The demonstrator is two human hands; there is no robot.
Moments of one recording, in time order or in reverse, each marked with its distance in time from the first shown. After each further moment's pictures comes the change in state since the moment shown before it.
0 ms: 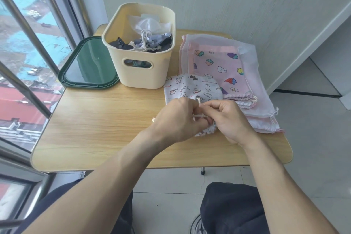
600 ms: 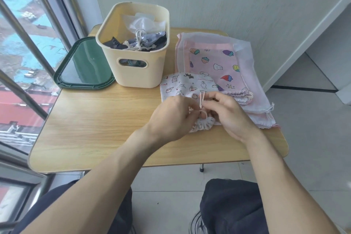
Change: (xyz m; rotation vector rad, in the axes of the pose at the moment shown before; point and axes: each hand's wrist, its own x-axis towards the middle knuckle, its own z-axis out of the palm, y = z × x) left_hand -0.001 -0.008 -0.001 0.006 0.038 0.149; right_hand -0.002 -0.004 -0.011 0.200 -0.053 0.104
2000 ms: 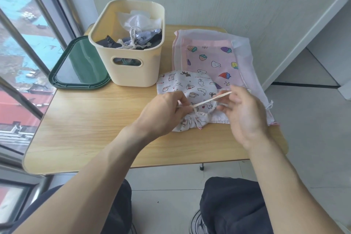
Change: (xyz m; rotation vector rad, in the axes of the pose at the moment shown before) left_hand 0.008 -0.019 -0.001 0.024 -0.024 -0.060; right_hand -0.022 -0.017 -0.001 0.362 0.389 -0.066
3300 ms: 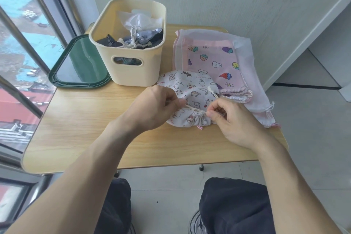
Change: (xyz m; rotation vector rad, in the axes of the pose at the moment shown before) left_hand -0.002 -0.007 -0.026 -0.017 0.021 0.021; right_hand 0.005 0.008 -0.023 -1.086 -0.412 -0.290
